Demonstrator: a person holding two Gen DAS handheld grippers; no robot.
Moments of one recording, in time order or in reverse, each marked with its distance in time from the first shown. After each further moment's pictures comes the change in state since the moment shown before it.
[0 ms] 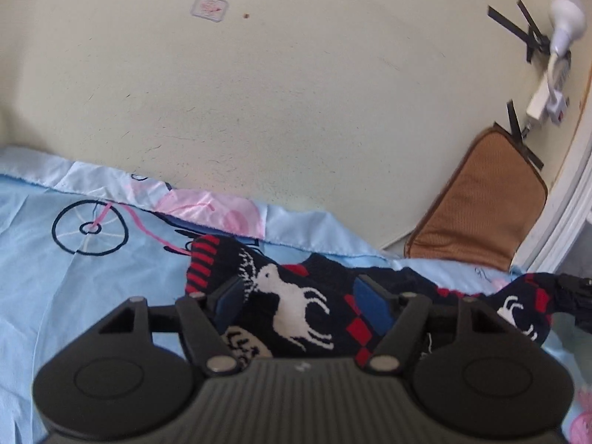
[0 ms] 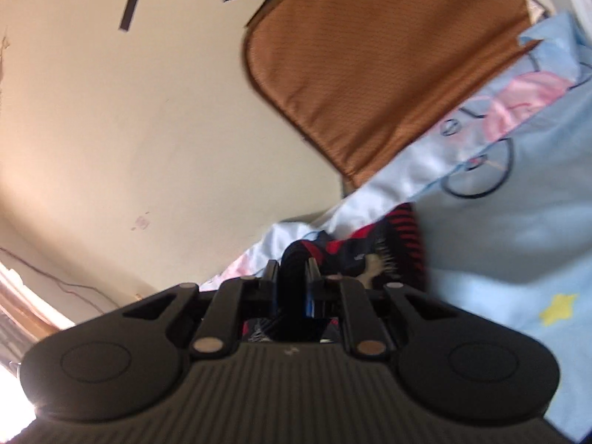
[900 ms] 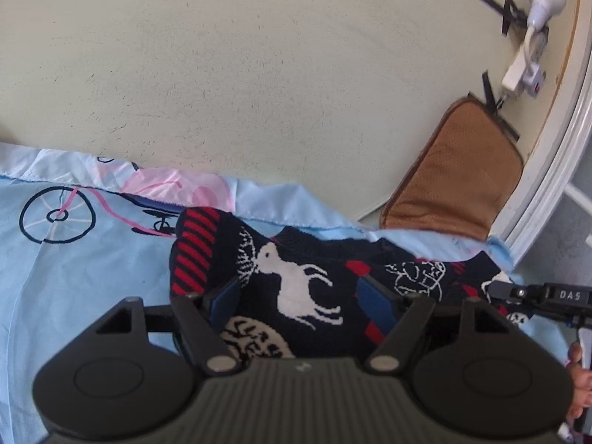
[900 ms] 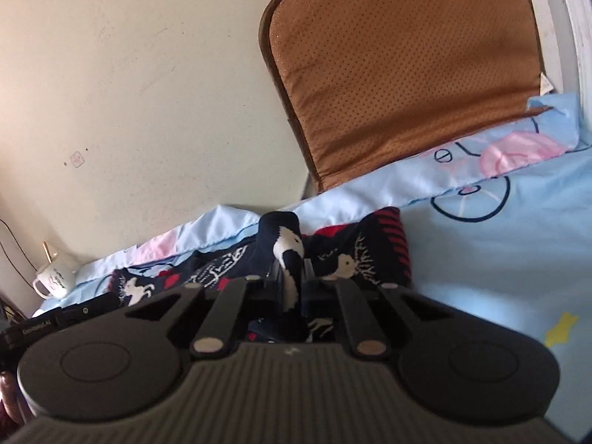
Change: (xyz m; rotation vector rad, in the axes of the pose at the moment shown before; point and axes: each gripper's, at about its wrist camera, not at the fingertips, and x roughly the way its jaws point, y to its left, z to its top) left arm 0.018 -0.016 -0.007 0.109 0.098 -0.059; right arm 0.038 0.013 -0.056 -0.320 -0.089 -0.311
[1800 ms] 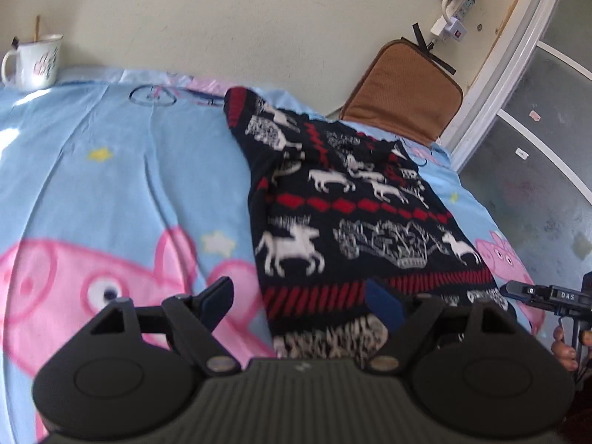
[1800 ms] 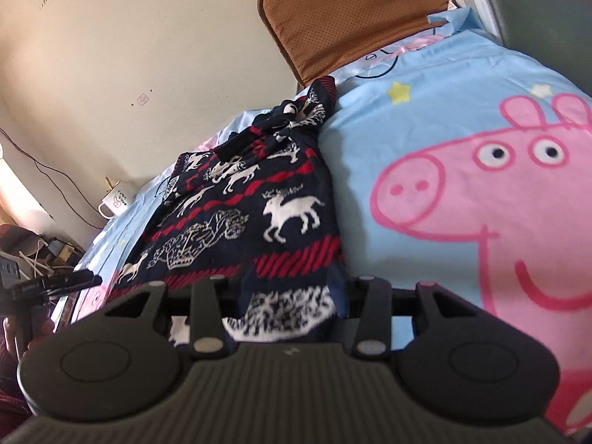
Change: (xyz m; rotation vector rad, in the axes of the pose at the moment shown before) left arm -0.233 -0.007 -0.123 -0.038 0.191 -0.071; right arm -0.218 -0.035 -0.143 0.098 0.105 0.092
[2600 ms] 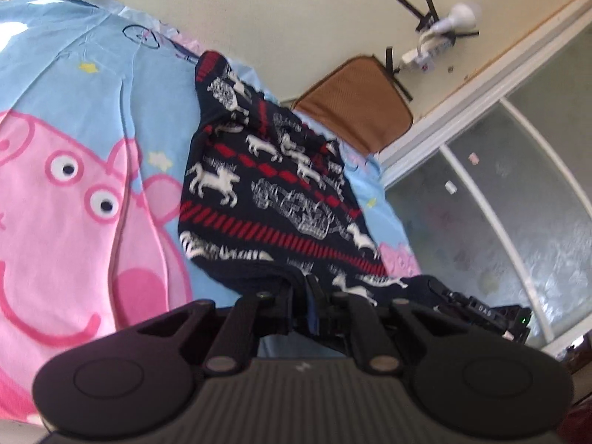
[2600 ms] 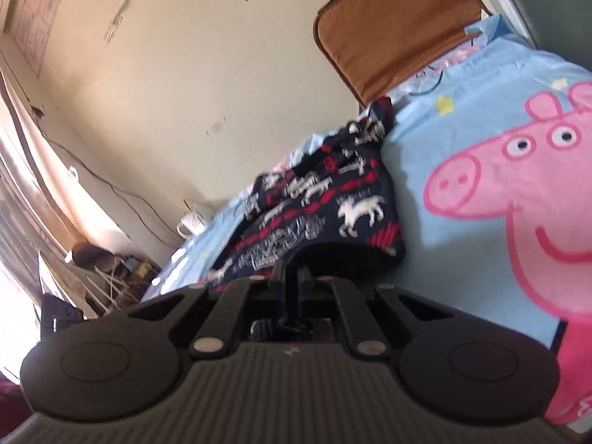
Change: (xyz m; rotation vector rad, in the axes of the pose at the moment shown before) left arm -0.041 -0.013 -0.024 -0.262 -0.027 -0.268; right arm -0.031 -0.010 -0.001 0.054 -0.103 0.278
